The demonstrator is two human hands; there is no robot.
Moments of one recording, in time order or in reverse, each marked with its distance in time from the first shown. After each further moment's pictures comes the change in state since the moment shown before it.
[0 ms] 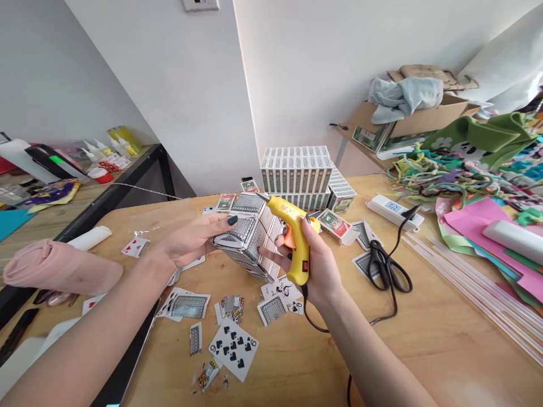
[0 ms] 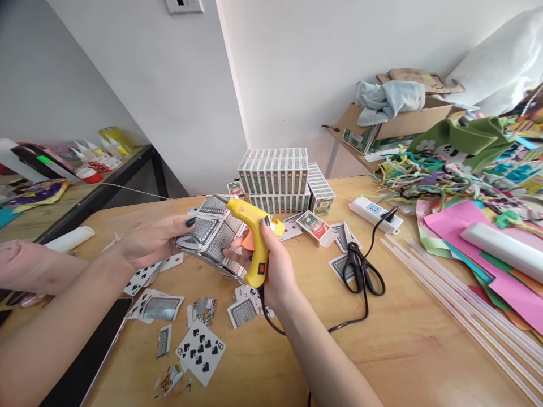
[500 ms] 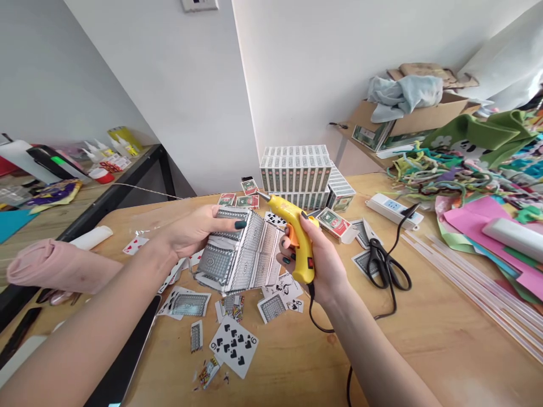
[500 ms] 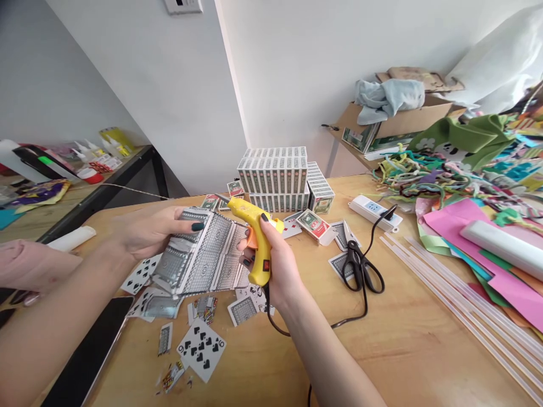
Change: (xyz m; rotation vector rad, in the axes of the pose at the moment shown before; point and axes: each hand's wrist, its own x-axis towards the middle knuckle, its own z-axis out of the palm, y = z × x) left_hand 0.000 0.017 0.008 0.025 -0.046 -0.040; right_hand -0.003 -0.009 -0.002 -0.057 0.089 0.120
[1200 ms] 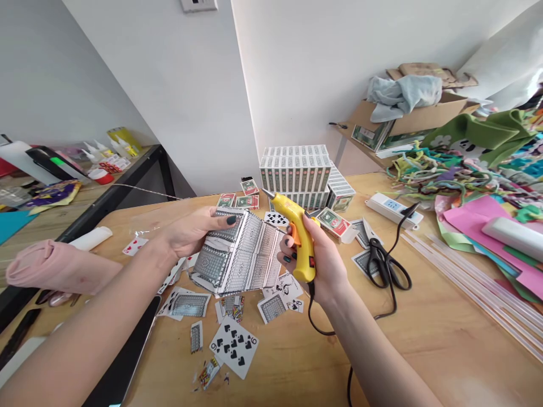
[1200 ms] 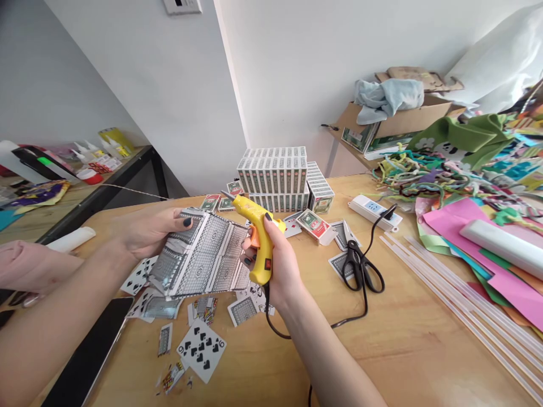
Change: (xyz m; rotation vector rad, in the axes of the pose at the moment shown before) left_hand 0.005 -0.005 -0.007 -0.108 0.026 -0.011; right_hand 0.001 0.001 0.000 0.053 0.022 -0.008
